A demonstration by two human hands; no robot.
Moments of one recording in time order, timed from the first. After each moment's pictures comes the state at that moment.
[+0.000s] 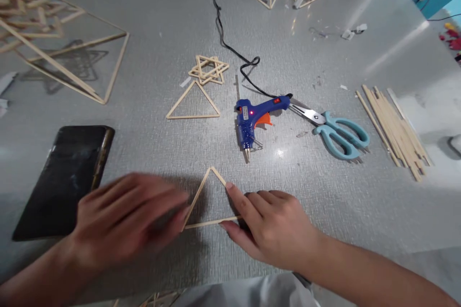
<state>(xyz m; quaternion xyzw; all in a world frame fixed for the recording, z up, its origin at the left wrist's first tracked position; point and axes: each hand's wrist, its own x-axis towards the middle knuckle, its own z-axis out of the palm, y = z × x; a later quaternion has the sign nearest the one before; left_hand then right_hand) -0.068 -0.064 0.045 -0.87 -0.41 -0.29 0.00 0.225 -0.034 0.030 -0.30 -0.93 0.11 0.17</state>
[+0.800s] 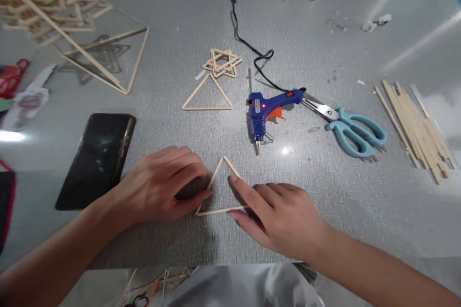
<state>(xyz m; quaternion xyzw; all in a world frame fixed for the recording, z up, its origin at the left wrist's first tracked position) -0.068 -0.034 0.032 -0.90 -0.39 -0.18 -0.08 0.227 -0.033 0.030 -0.29 -0.94 0.10 0.18</state>
